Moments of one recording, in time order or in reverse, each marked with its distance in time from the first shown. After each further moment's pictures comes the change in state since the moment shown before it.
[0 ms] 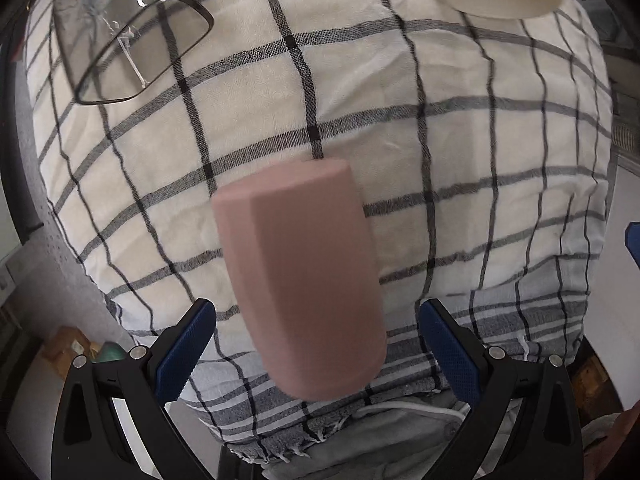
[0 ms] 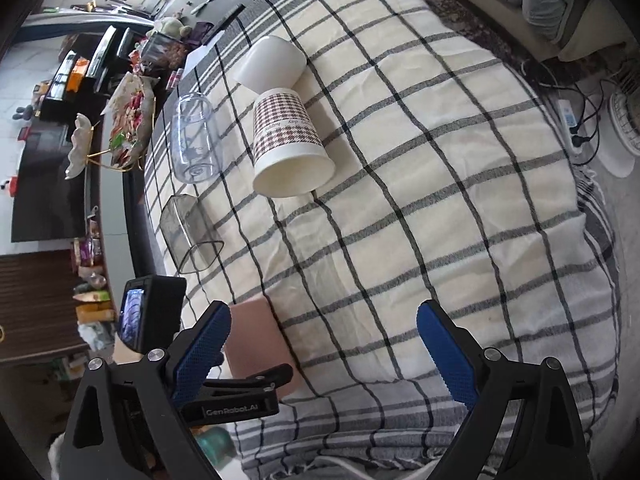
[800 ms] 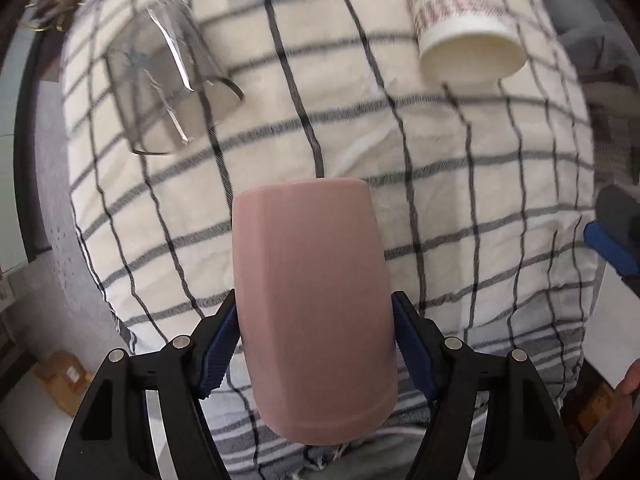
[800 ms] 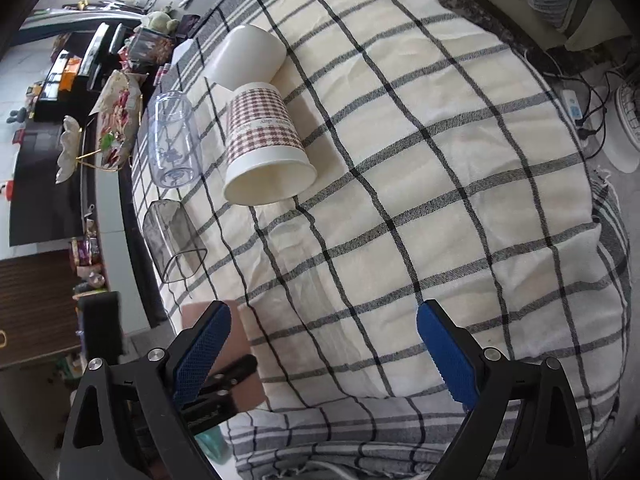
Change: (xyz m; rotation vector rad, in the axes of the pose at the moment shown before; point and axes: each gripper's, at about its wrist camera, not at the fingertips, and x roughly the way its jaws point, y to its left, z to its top) left arm -0.023 -0.001 -0.030 -0.018 -0.272 0.019; right arm 0.018 -0.014 0.013 0.006 0.031 -0.001
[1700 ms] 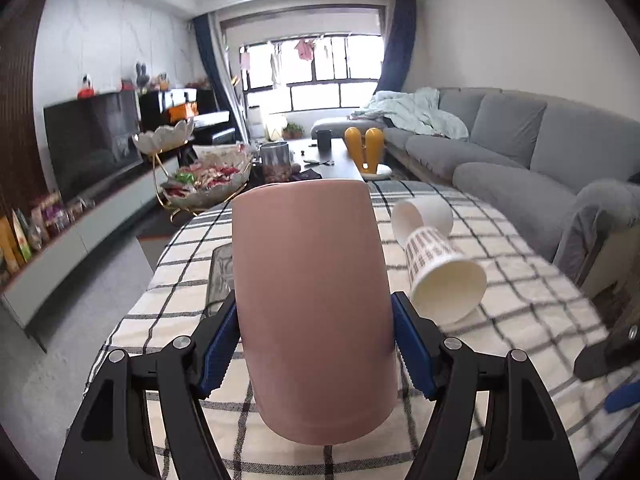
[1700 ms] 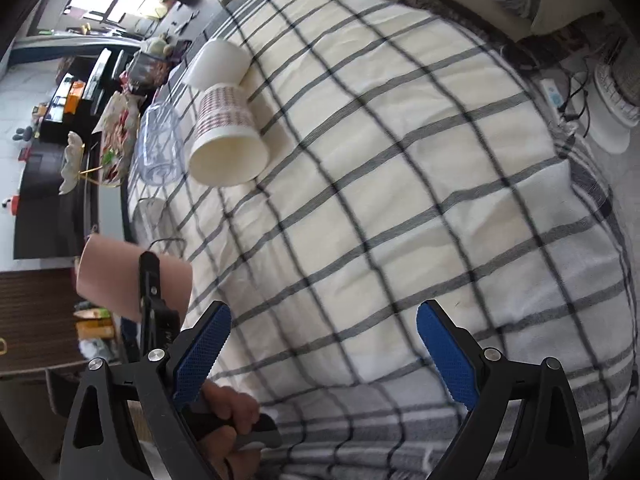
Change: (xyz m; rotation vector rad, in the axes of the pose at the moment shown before) left arm -0.012 -0.020 -0.082 -0.154 -1.261 0.169; right arm 0.000 -0.046 -0.045 0.040 -0.120 0.016
